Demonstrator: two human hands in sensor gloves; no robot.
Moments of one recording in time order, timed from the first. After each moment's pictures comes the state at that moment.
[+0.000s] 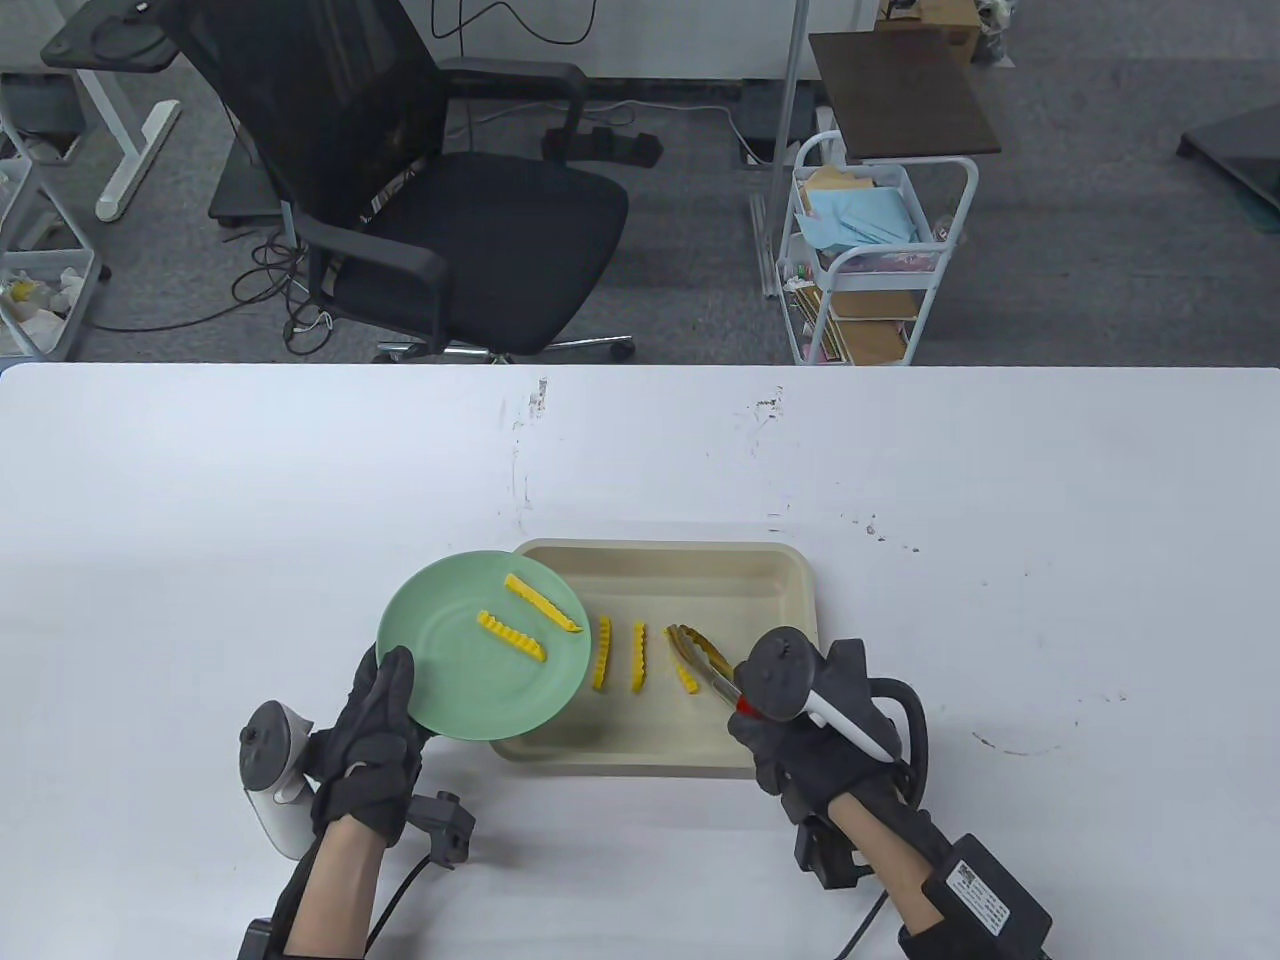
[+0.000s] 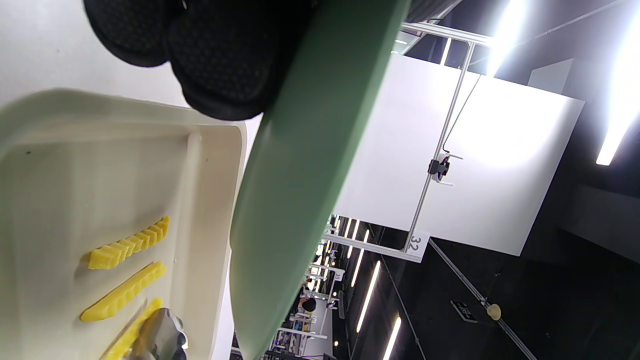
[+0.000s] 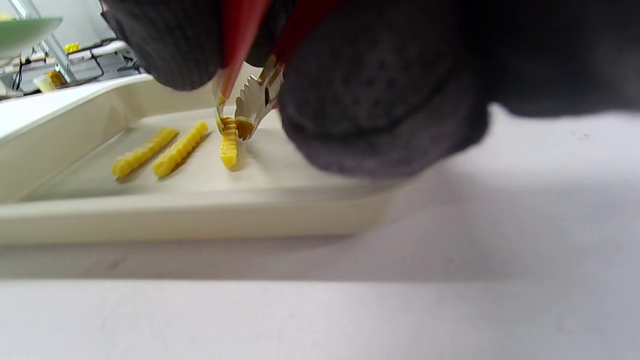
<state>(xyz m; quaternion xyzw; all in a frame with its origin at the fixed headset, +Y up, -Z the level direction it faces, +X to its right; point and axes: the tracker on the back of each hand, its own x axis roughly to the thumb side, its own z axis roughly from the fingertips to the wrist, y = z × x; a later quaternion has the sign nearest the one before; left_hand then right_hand) -0.277 -0.770 -0.255 -0.01 0.02 0.78 0.62 0.122 -0.695 -0.279 0.02 0.15 0.98 0.11</state>
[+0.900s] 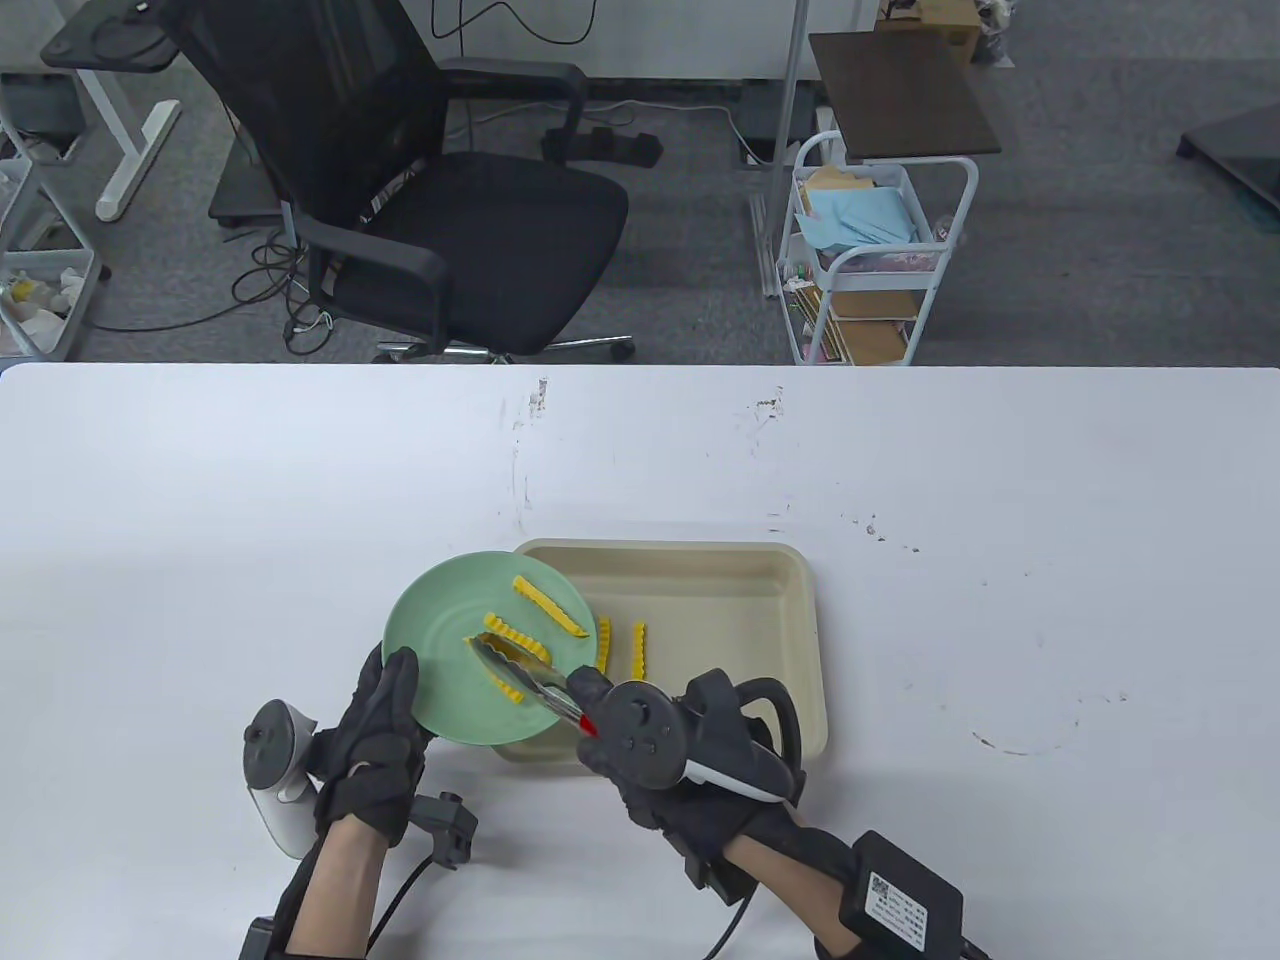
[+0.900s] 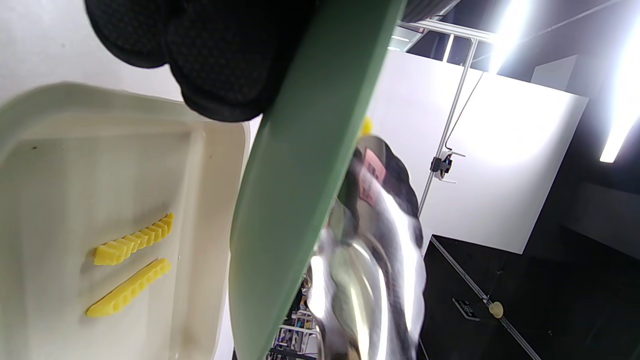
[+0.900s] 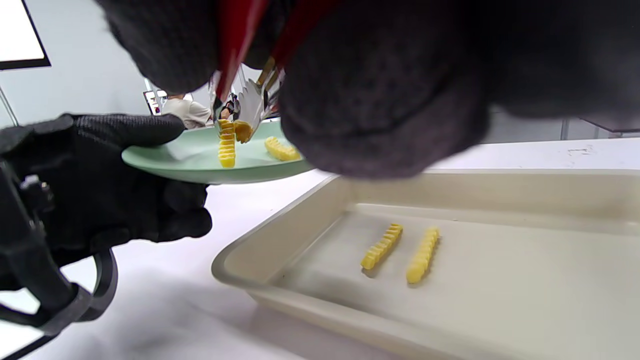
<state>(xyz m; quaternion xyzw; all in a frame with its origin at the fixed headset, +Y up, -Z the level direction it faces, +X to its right) -0.275 -0.770 -0.256 -0.02 0.02 0.78 0.62 -0.001 -0.631 -0.233 0.24 0.03 0.97 0.09</state>
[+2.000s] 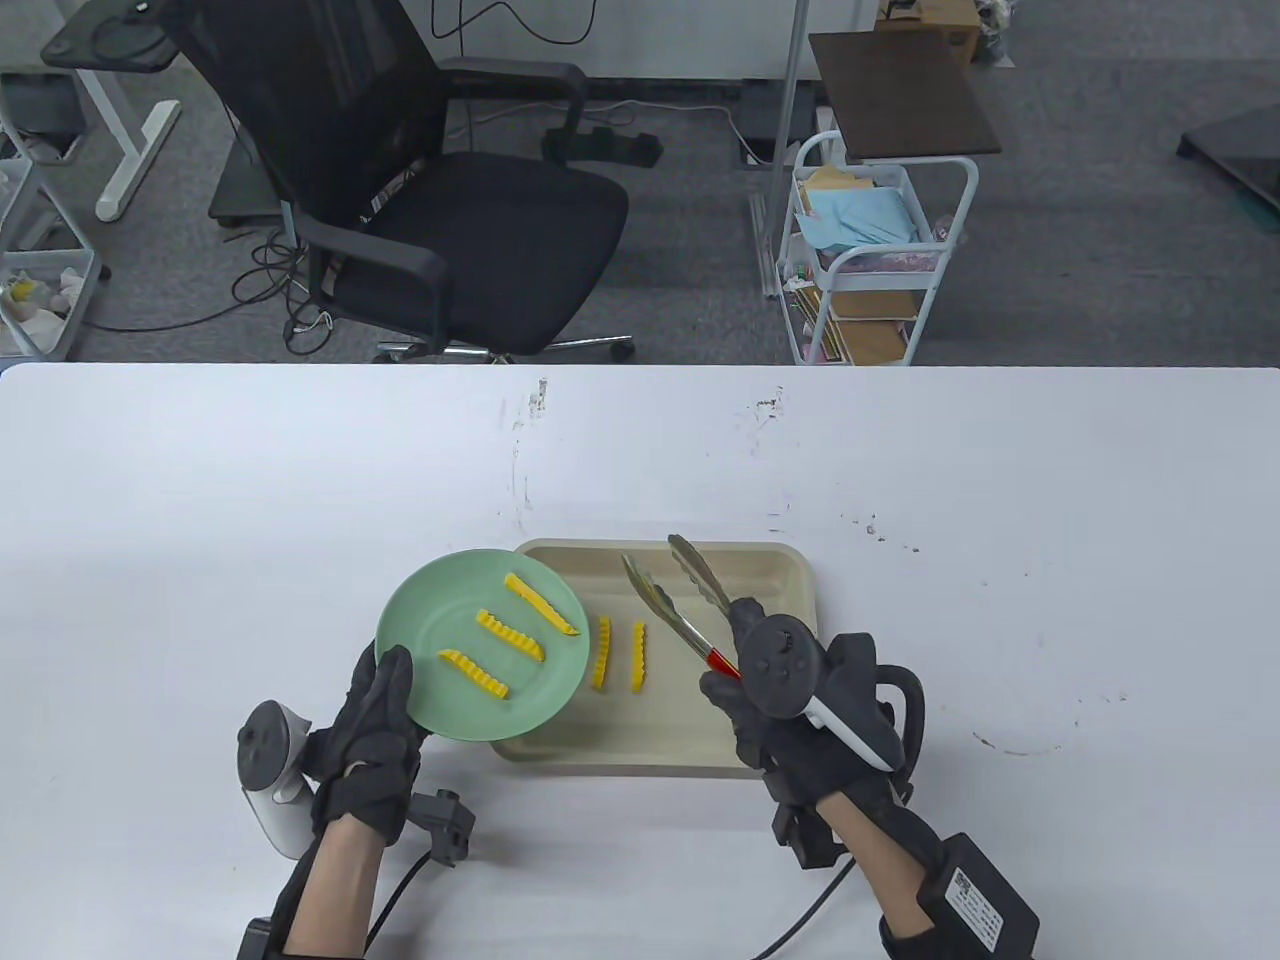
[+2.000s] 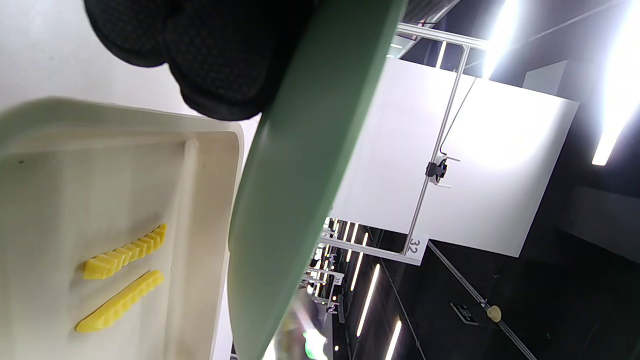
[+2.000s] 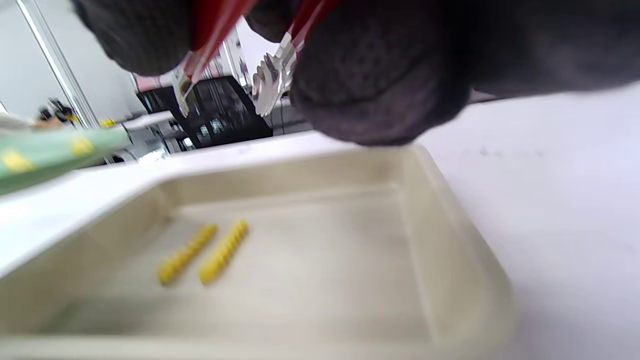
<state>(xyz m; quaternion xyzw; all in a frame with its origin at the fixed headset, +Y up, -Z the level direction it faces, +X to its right) -0.278 -0.769 -0.256 0.00 0.02 0.78 0.63 0.104 -0.658 -0.272 0.03 0.07 0.99 0.11</state>
